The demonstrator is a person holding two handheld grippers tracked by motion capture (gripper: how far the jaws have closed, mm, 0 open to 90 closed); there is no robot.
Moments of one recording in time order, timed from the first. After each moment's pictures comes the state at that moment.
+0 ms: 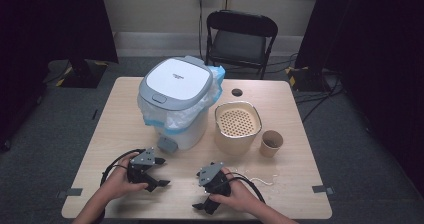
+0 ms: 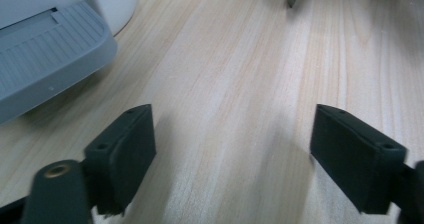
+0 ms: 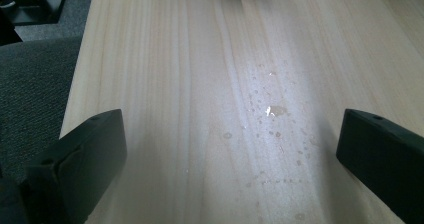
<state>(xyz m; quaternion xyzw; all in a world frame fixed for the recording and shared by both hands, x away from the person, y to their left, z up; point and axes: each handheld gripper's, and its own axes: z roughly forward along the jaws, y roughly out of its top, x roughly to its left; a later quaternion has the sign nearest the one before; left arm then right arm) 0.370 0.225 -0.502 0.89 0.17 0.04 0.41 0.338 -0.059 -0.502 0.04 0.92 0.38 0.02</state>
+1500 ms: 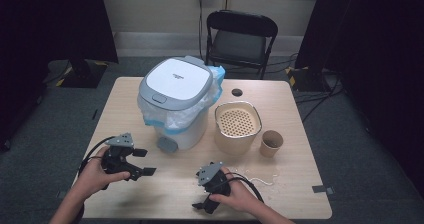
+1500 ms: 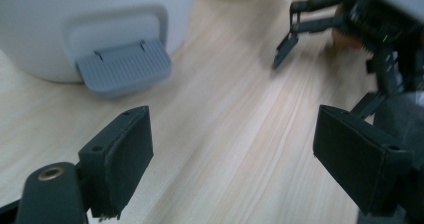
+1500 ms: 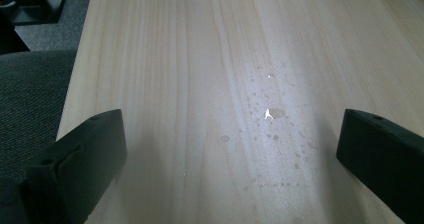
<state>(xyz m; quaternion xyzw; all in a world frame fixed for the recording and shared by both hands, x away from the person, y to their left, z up) 0.360 0.263 -0.420 0.85 0.30 0.01 0.43 0.340 -0.058 -0.502 0.04 0.92 0.38 0.02</state>
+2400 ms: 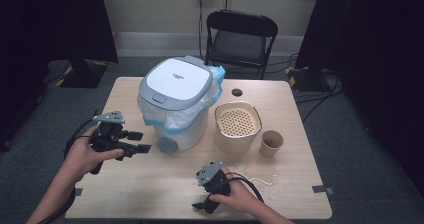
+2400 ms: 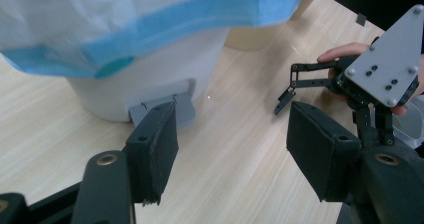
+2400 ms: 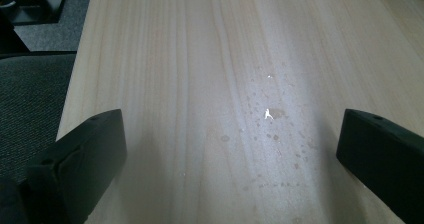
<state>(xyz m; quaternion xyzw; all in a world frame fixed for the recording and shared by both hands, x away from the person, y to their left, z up) 0.374 0.268 -0.354 0.84 0.33 0.04 0.43 0.340 -0.057 -0.503 0.04 0.92 0.38 0.02</state>
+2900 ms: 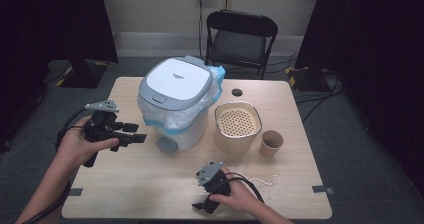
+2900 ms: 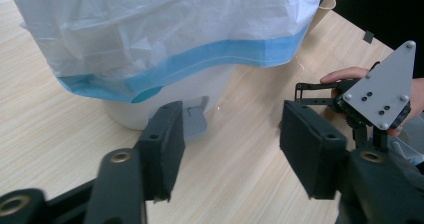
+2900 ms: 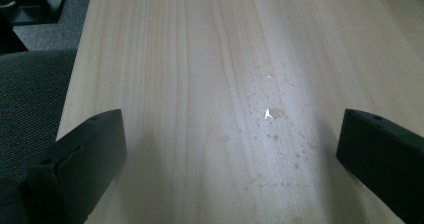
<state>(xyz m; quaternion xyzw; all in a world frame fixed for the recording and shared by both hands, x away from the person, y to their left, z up) 0.379 0.274 -0.321 0.83 0.36 0.05 0.42 0.340 -0.057 -0.503 0.04 0.92 0.38 0.02</state>
